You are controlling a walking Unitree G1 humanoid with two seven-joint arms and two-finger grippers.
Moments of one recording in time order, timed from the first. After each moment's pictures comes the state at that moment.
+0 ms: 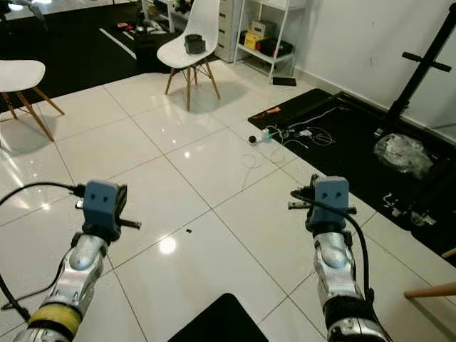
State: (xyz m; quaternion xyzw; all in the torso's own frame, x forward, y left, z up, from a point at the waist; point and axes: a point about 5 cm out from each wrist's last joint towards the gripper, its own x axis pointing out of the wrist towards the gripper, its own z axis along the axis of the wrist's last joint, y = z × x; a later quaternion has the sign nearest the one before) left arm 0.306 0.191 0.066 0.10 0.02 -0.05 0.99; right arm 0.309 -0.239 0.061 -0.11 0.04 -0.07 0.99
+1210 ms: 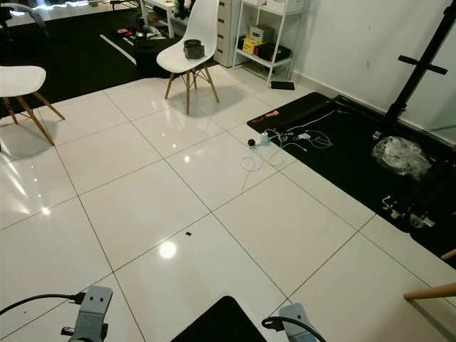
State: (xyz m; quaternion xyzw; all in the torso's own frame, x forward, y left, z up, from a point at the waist) left arm 0.177 0.217 -0.079 0.06 0.44 0.00 0.90; right arm 0.144 -0.218 -0.093 -0.17 0.47 0.02 0.86
